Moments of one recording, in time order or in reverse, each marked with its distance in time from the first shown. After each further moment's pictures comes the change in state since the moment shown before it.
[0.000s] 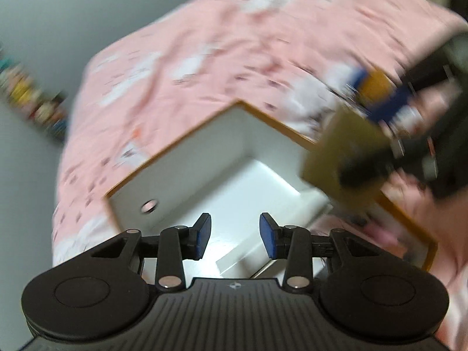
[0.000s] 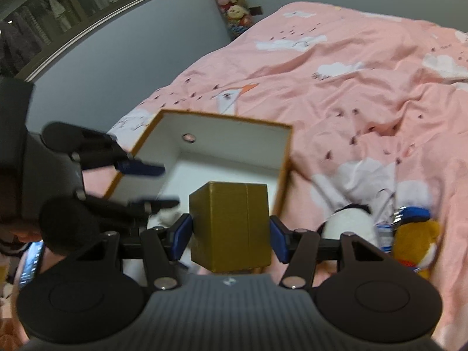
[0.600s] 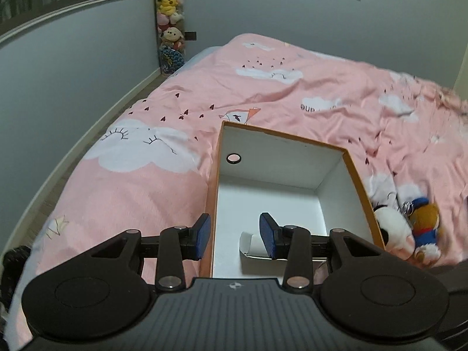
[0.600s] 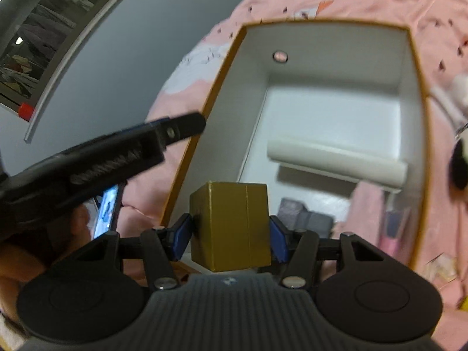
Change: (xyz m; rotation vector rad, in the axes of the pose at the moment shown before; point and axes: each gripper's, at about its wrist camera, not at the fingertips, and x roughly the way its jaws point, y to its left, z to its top) left arm -0.049 0.059 -0.070 -0.744 -0.131 0.115; right arm 0.070 0.078 -0.031 0.132 0.240 0.258
